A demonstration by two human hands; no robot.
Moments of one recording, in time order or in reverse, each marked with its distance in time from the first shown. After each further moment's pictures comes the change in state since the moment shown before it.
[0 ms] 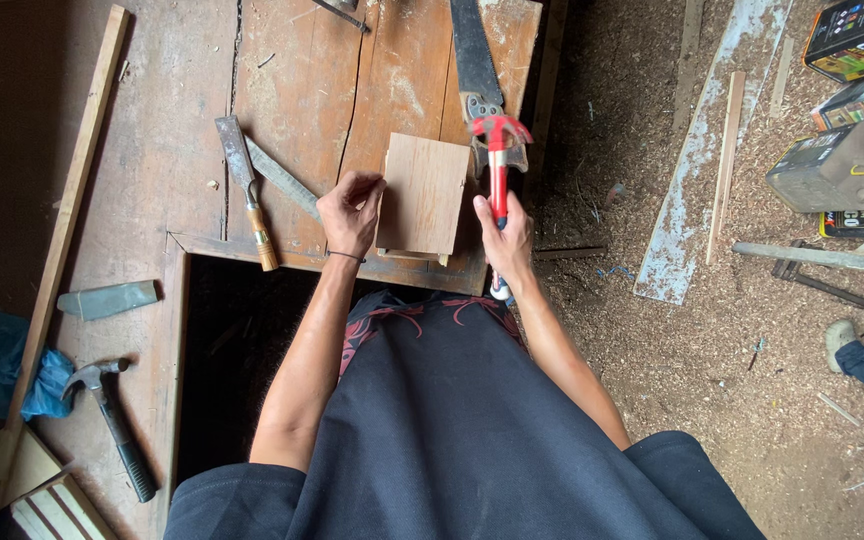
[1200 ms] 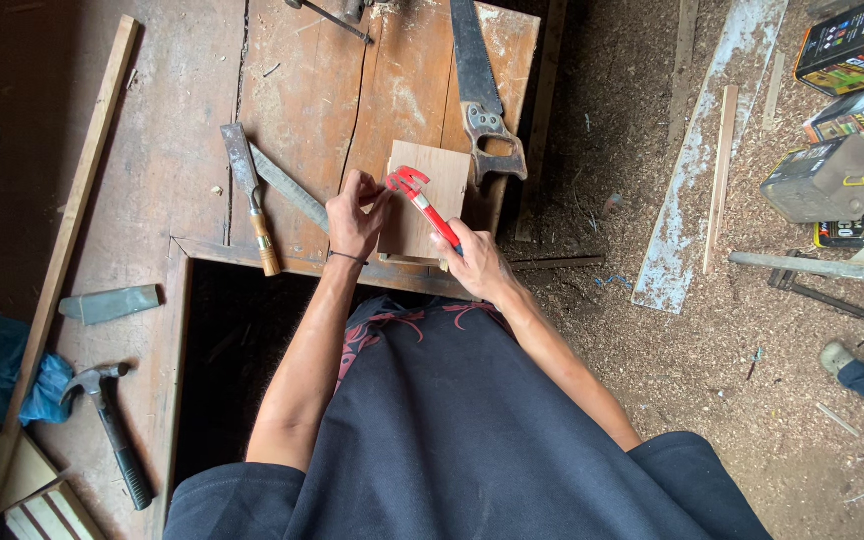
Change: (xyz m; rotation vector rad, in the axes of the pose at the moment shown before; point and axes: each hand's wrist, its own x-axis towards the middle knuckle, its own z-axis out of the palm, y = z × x) left_hand 0.003 -0.007 -0.002 0.086 -0.073 0.083; right_hand -0.024 -0.032 0.020 -0.199 -0.420 -0.297
